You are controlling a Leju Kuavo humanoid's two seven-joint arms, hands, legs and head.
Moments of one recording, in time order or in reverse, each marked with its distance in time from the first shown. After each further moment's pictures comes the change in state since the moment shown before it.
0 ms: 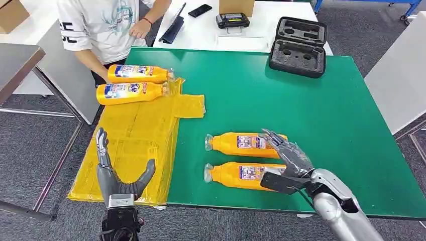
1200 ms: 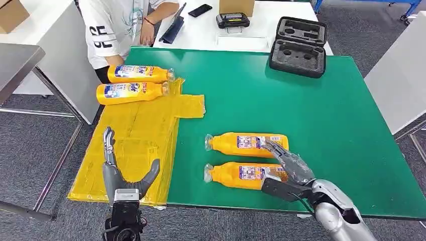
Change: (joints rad) left arm -0.004 0.009 -0.035 0.003 -0.029 0.000 0.091; right arm 0.067 -0.008 -0.040 0.008 -0.004 0.042 0.069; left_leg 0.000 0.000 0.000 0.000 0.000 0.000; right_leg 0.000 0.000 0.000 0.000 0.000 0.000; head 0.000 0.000
